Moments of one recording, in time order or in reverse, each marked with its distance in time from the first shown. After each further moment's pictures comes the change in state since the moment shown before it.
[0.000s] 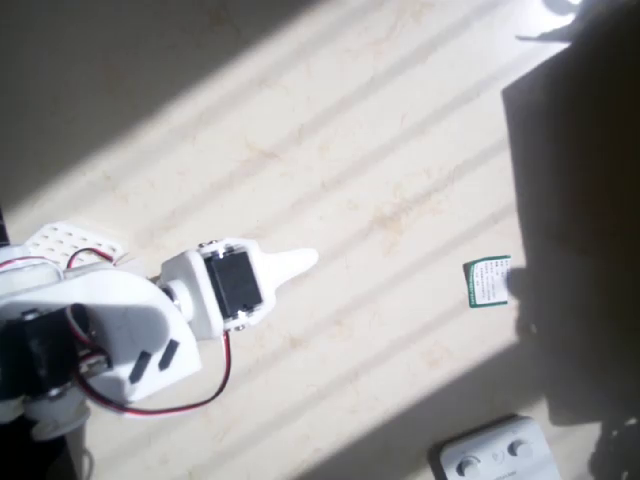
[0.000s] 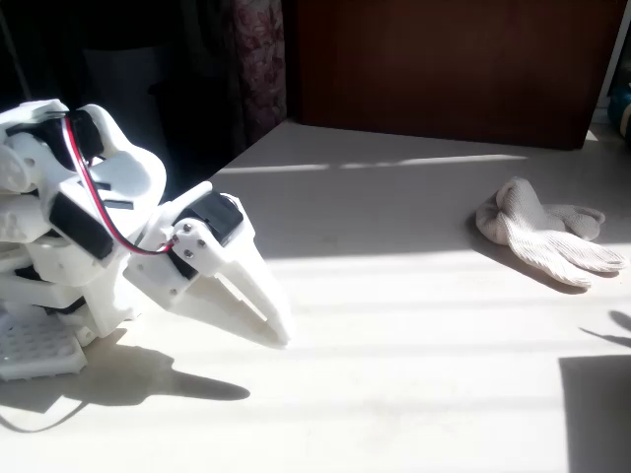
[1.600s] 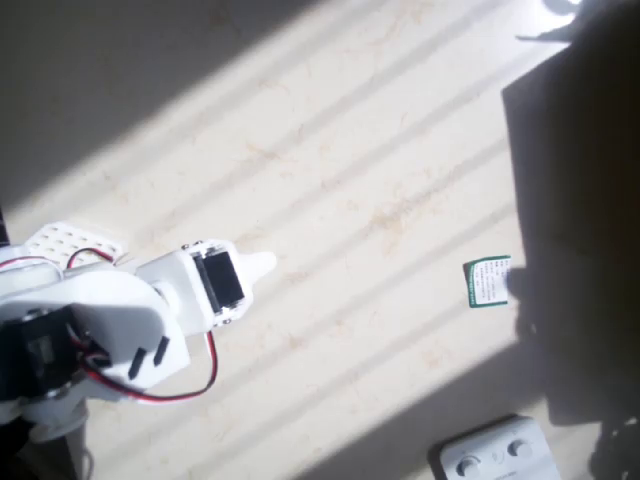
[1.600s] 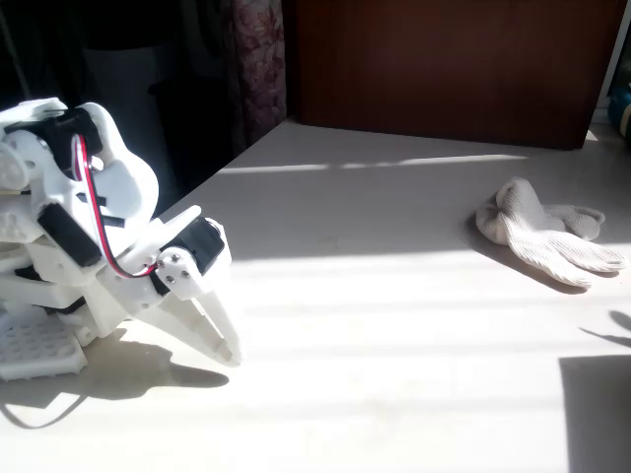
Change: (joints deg) arm 0.0 0.3 -0.7 11.5 0.0
